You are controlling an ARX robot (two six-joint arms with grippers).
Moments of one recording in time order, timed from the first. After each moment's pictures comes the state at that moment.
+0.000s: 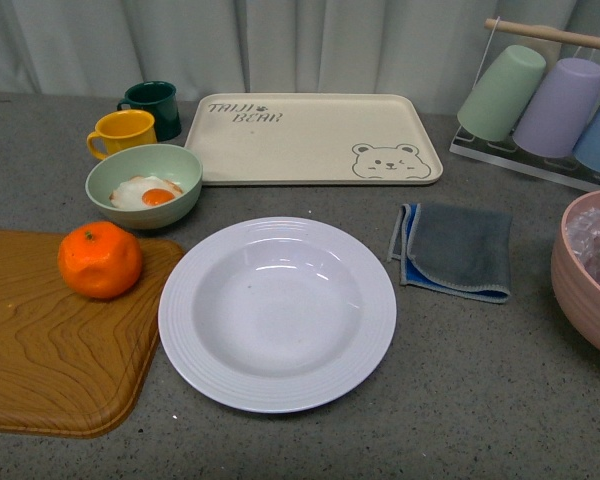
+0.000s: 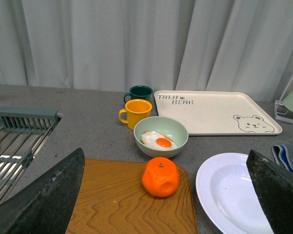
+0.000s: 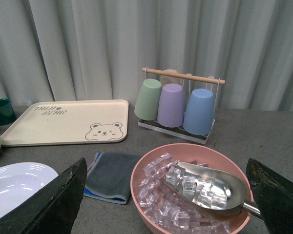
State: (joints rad) left arm 0.00 0.00 0.02 0.00 0.00 0.00; right arm 0.00 0.00 0.01 0.00 0.00 0.00
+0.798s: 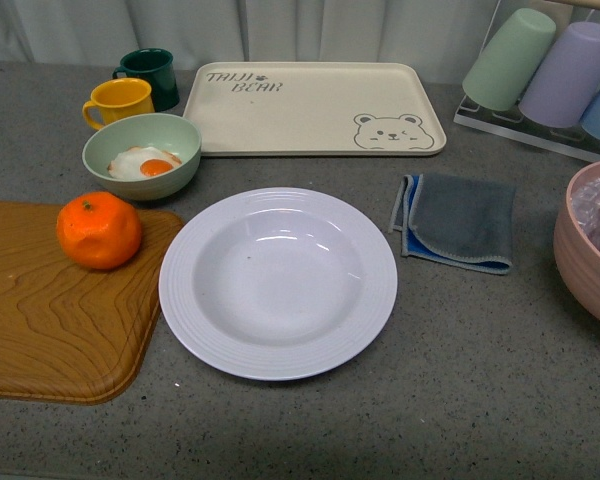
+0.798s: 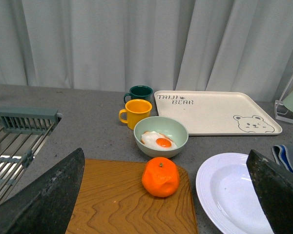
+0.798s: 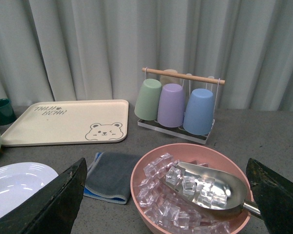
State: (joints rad) left arm 0.00 0.00 0.02 0.00 0.00 0.00; right arm 0.00 0.00 0.01 0.00 0.00 0.00
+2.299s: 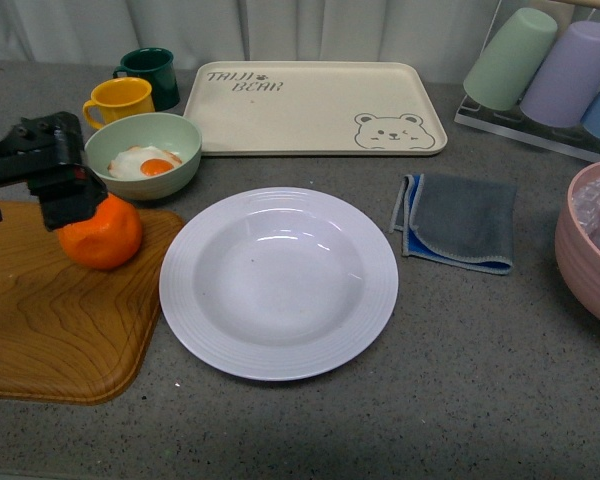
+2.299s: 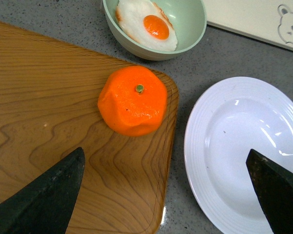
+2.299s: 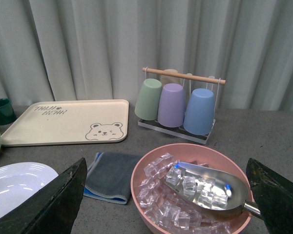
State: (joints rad) left arm -0.13 1.63 0.62 0.30 -0.02 -0.27; right arm 0.00 0.00 0.01 0.00 0.00 0.00
